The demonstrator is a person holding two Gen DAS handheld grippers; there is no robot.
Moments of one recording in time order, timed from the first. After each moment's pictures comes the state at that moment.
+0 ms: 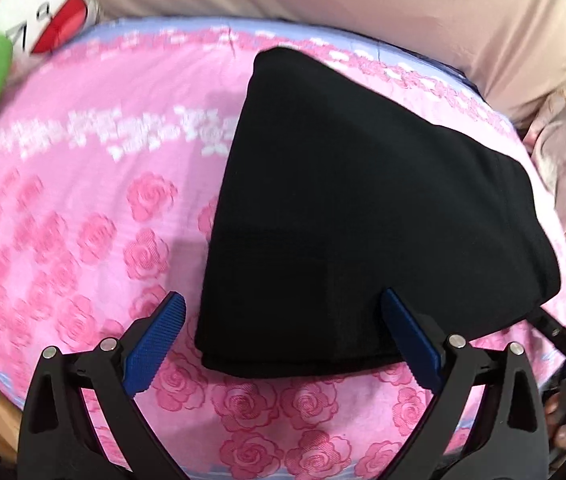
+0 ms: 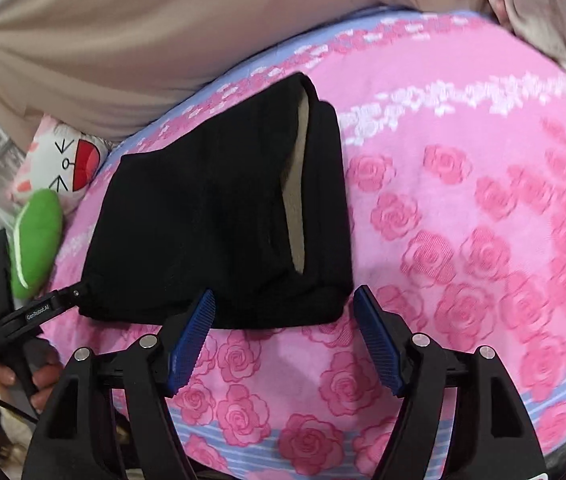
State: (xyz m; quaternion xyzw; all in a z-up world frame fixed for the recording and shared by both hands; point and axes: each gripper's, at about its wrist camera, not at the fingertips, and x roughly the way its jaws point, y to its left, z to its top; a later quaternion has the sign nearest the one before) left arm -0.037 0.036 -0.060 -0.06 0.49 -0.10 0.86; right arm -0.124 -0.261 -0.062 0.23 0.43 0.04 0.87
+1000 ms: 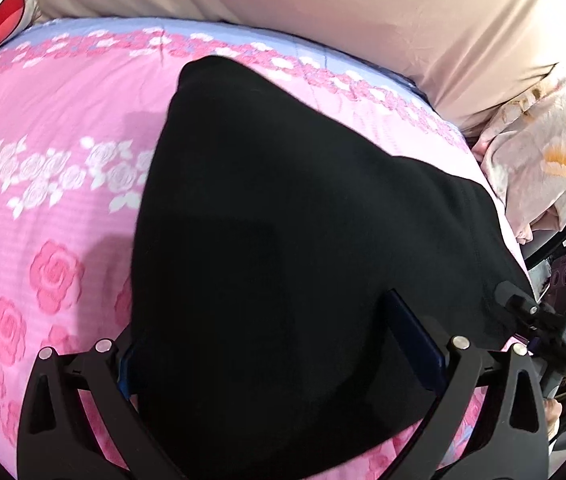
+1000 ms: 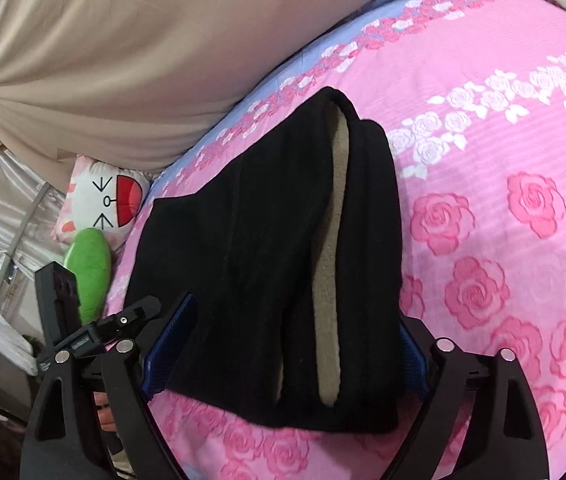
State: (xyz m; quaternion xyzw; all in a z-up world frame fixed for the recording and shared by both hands) left arm 0.013 0.028 -0.072 -0.09 0.46 -0.22 0.86; right arm -0.066 -0.262 -0.071 0.31 0.39 0.11 0.86
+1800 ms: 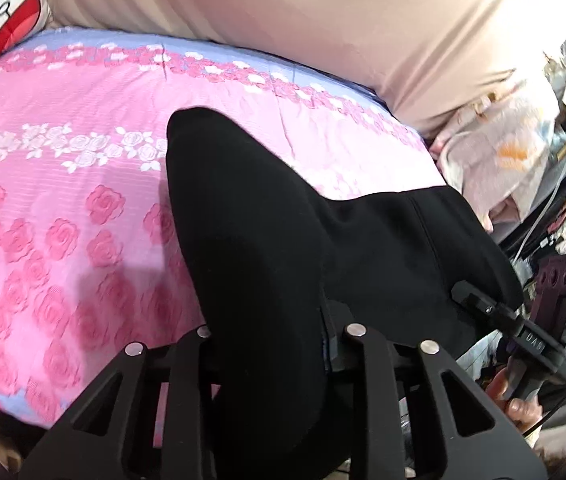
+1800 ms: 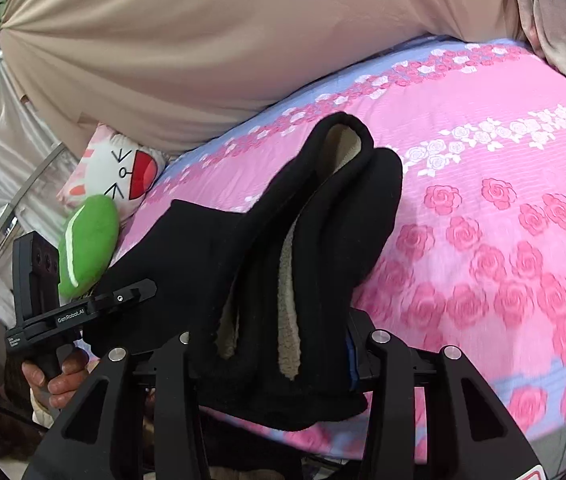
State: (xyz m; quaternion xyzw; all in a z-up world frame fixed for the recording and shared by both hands) left arm -0.087 0.057 -0.018 -0.11 0.44 -0.24 0.86; right arm -0.157 -0.225 -0.011 0.24 0.37 0.11 0.89
